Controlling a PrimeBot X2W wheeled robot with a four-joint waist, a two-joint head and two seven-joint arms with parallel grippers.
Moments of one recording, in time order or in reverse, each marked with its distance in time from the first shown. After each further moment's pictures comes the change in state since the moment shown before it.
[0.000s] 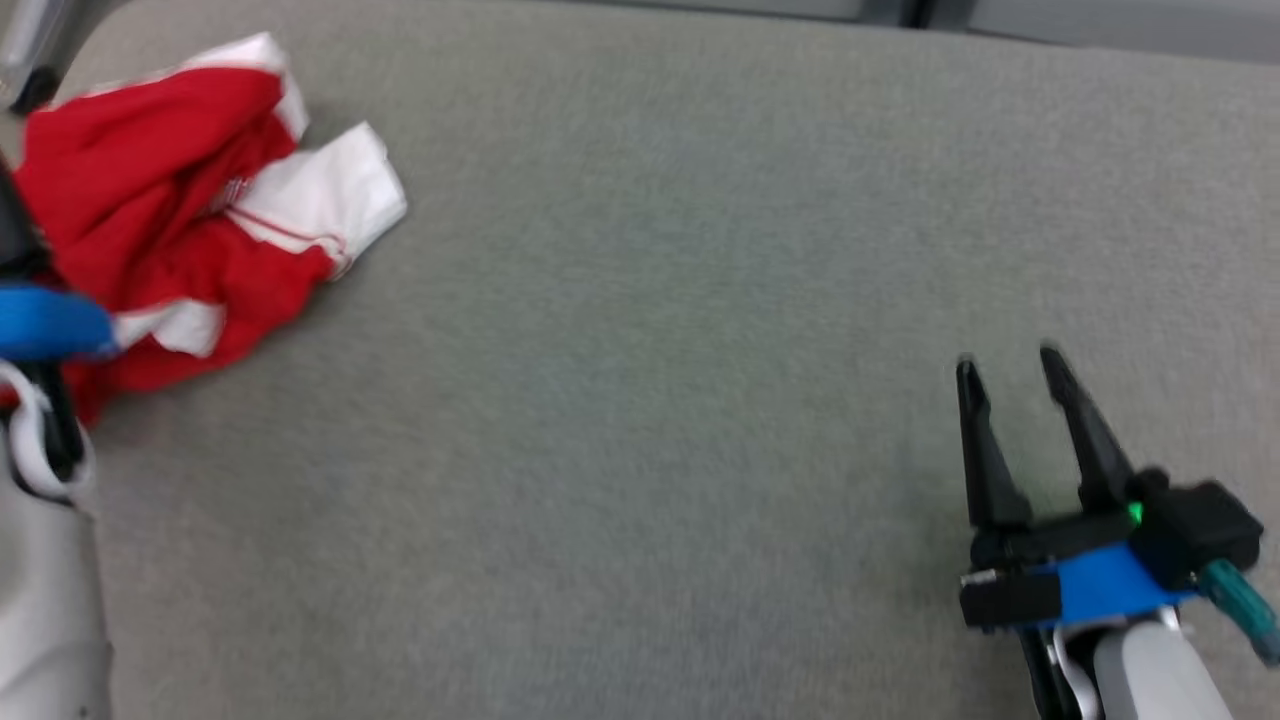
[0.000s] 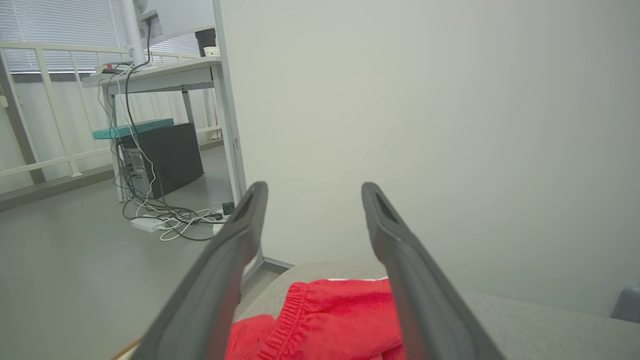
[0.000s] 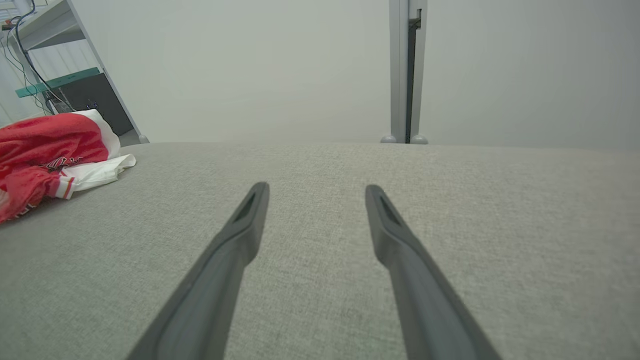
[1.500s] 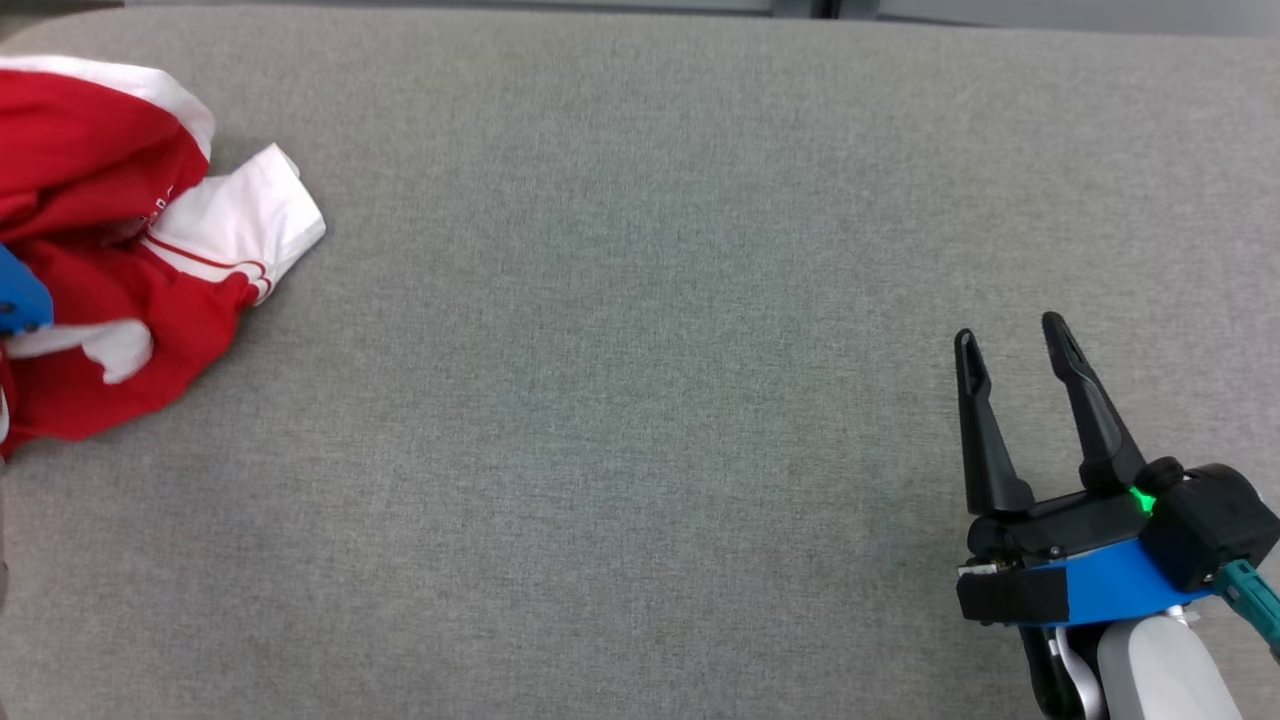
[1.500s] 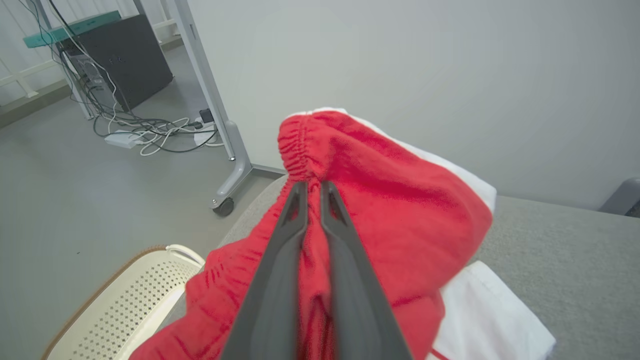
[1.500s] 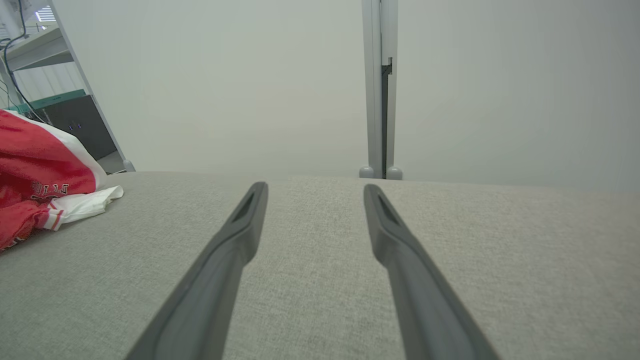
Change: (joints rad) left arm -0.353 0.180 -0.196 0.684 -0.090 -0.085 0.105; right arm -0.007 0.000 0.015 -0.103 -0.001 0.000 0.013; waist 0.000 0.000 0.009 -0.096
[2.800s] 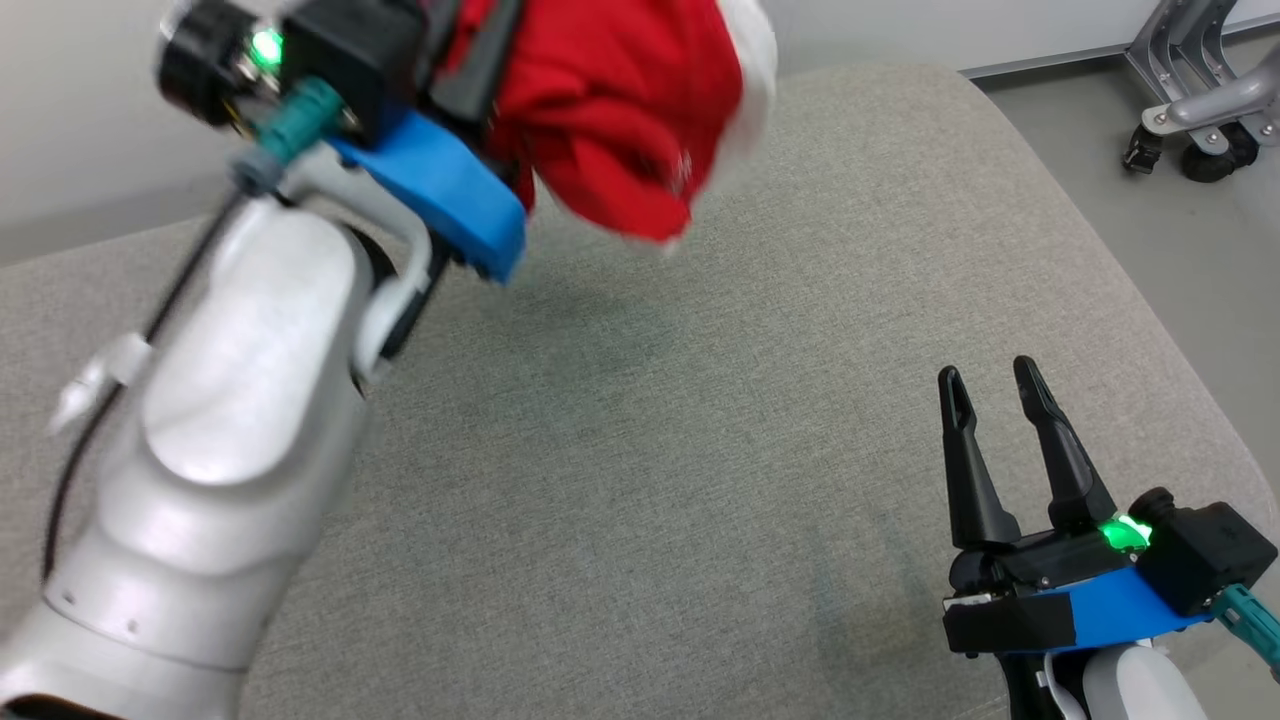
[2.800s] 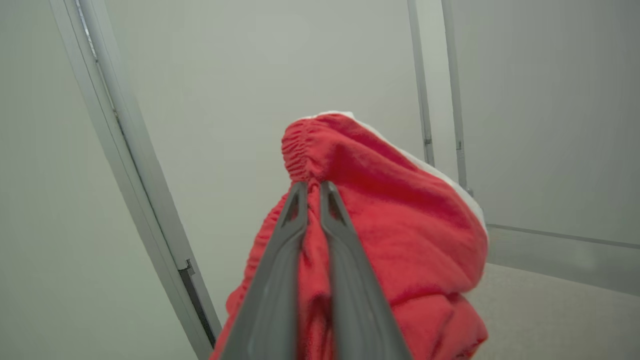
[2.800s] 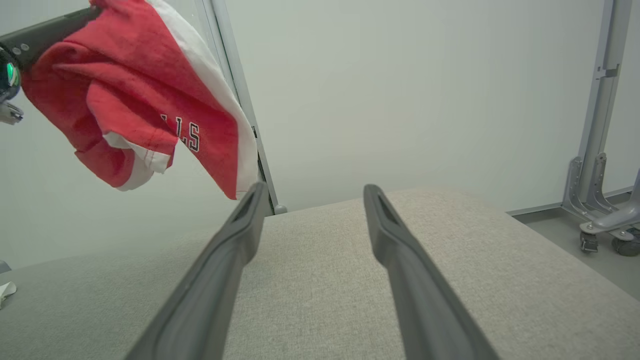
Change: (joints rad) left arm 0.008 -0.183 -0.552 -0.727 -0.060 -0.001 0.104; right arm 0.044 -0.001 0.050 0.029 0.176 0.000 -0.013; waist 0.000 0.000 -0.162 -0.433
